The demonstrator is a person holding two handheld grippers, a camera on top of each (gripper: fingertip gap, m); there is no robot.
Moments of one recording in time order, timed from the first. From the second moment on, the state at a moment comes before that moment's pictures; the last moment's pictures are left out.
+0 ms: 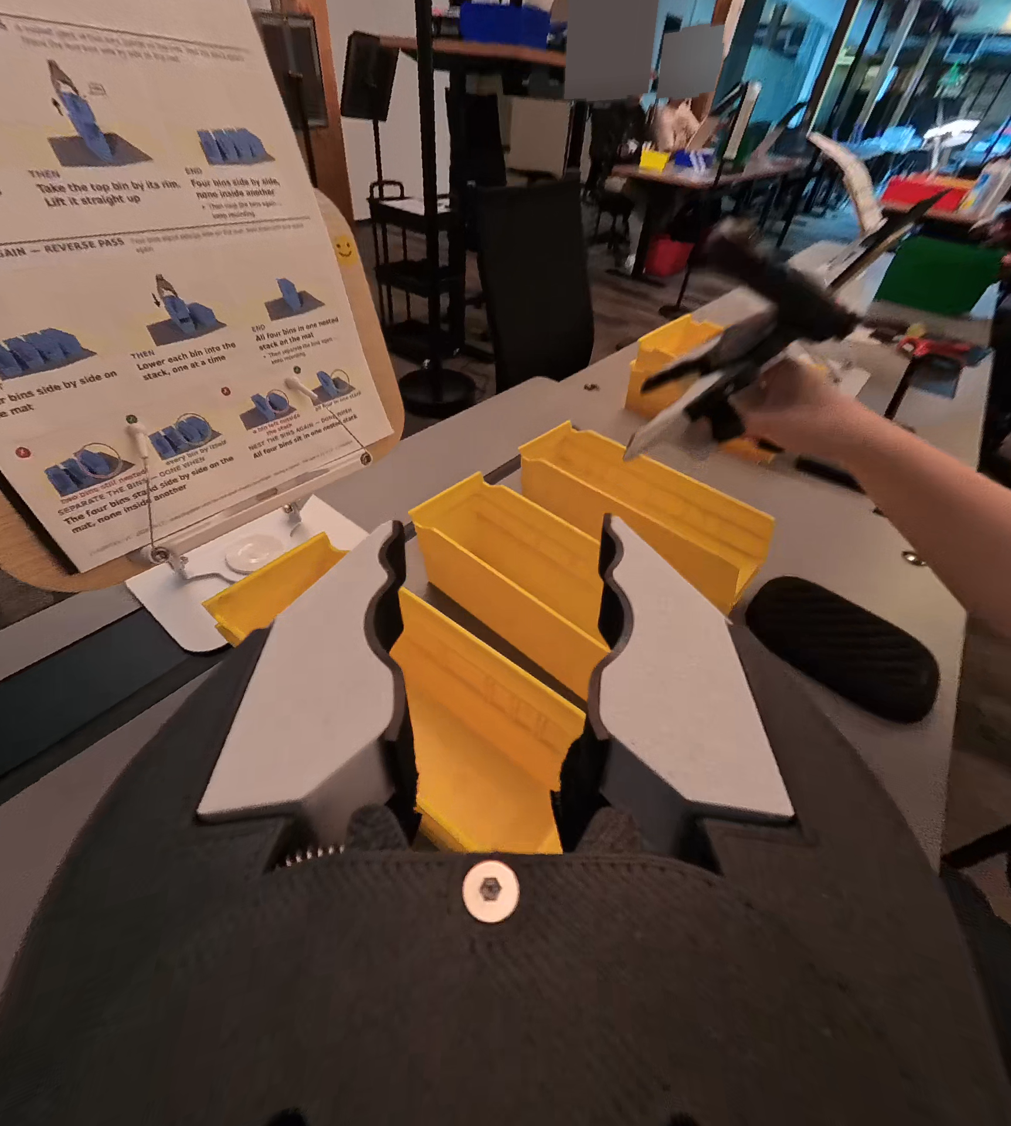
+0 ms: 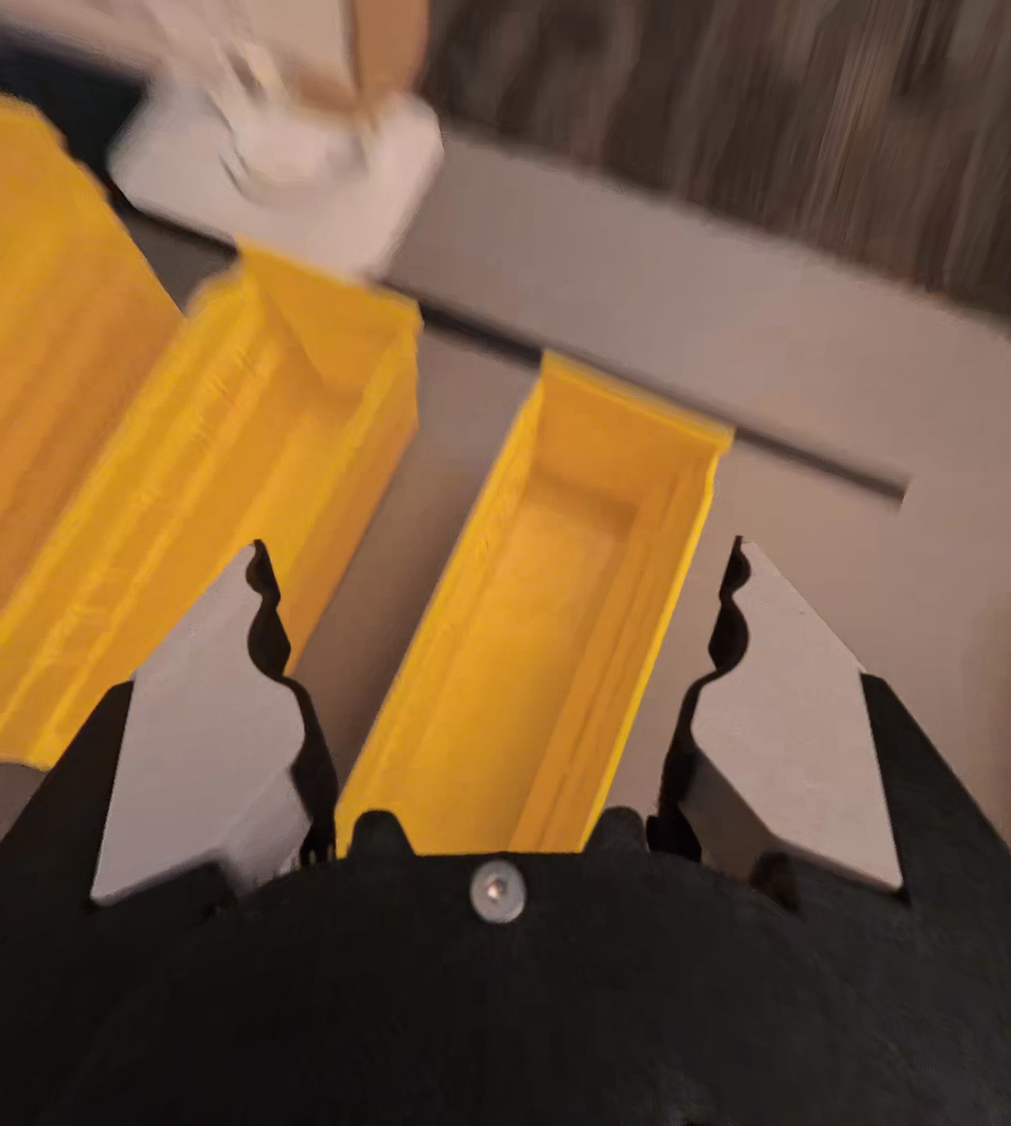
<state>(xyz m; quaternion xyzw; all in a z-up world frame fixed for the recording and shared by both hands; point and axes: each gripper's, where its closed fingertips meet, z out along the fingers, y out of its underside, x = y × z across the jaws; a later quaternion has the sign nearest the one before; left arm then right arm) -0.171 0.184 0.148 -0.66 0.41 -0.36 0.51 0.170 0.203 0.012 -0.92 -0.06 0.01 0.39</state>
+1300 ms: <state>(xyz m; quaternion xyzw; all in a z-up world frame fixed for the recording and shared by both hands) -0.150 0.269 -0.047 -0.96 0.20 -0.05 0.17 0.140 0.194 0.141 -0.66 -0.16 0.26 0.69</state>
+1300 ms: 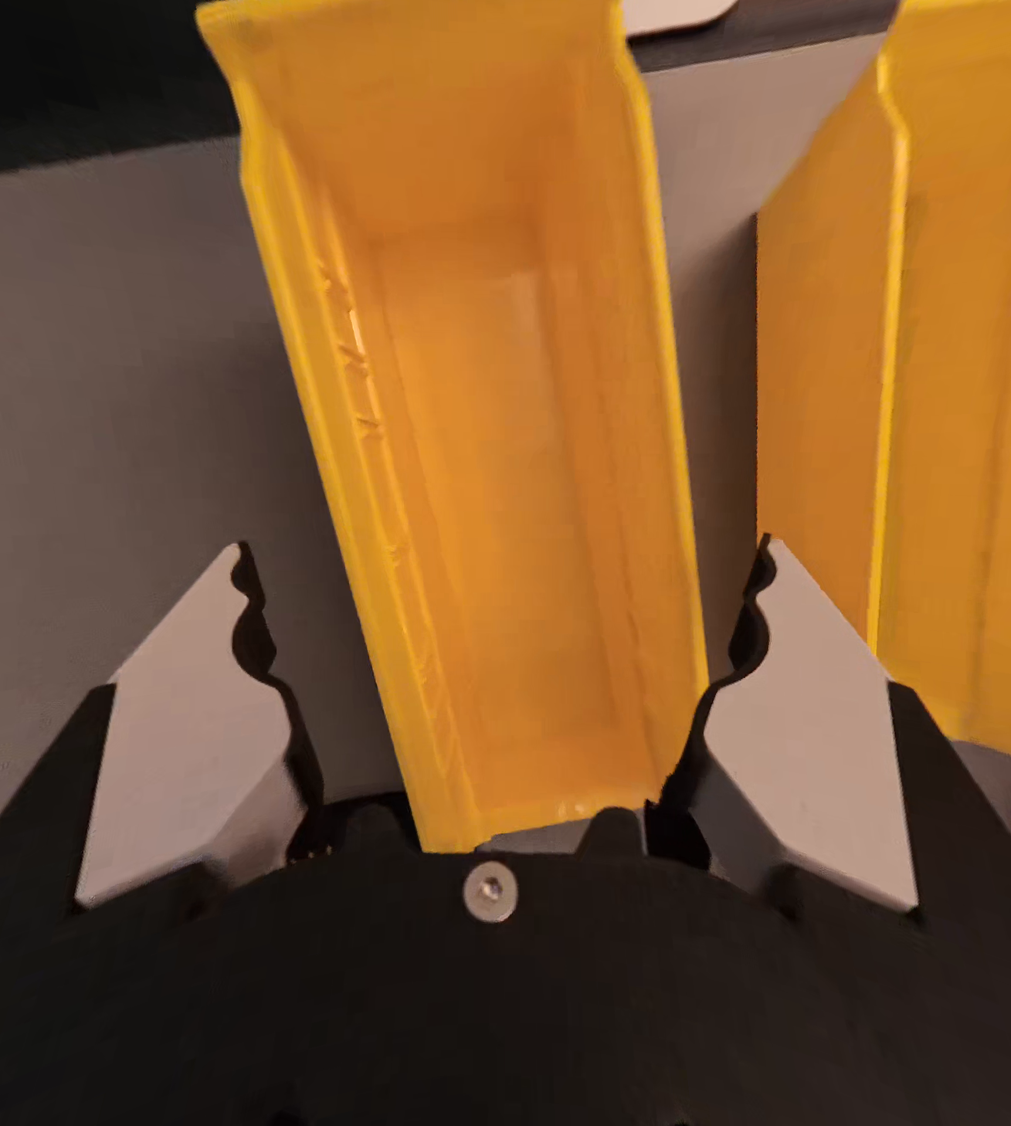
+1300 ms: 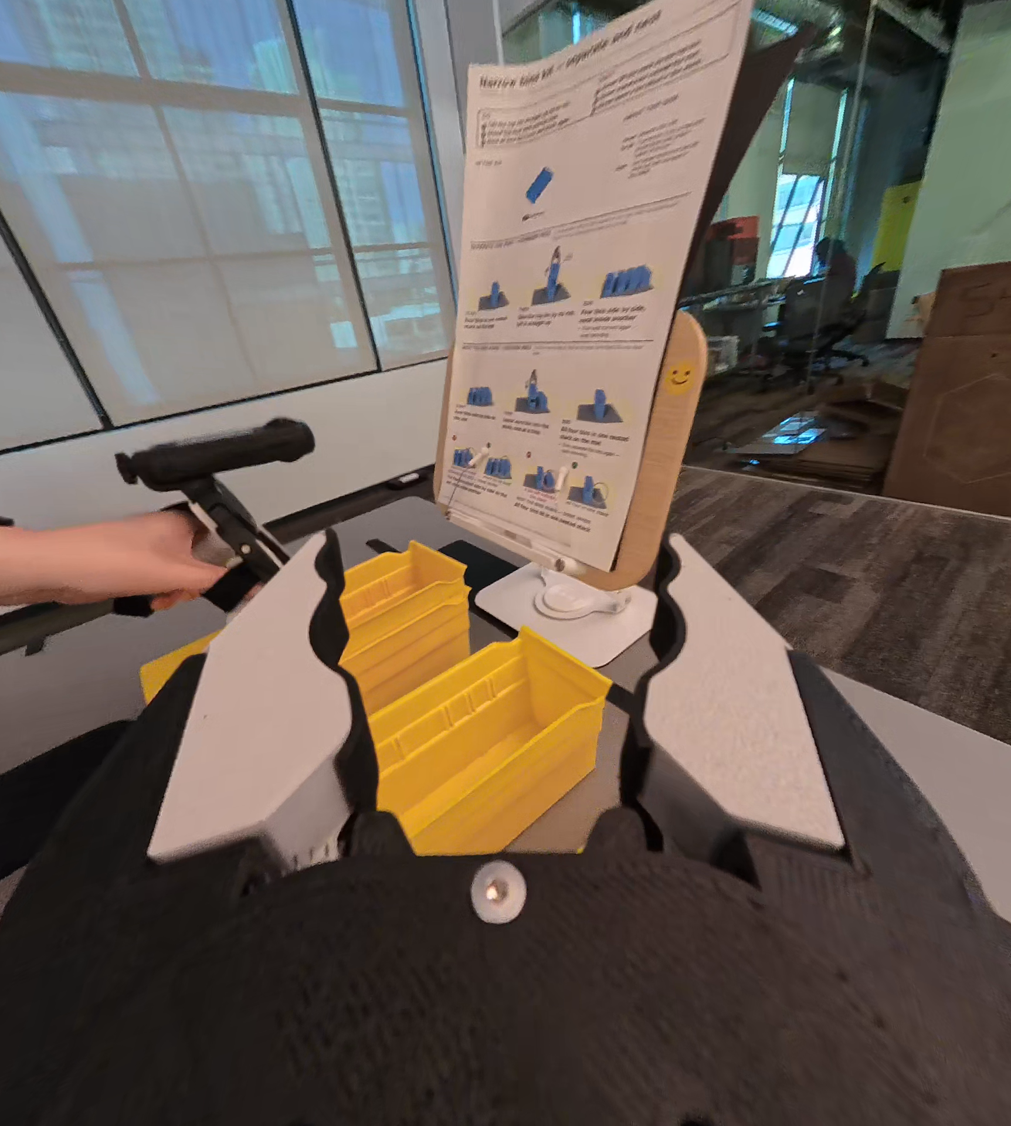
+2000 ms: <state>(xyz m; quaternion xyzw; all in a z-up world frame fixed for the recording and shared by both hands) -0.147 0.277 -0.072 -0.98 0.18 0.03 0.08 0.152 0.201 0.123 -0.69 -0.09 0.36 0.63</state>
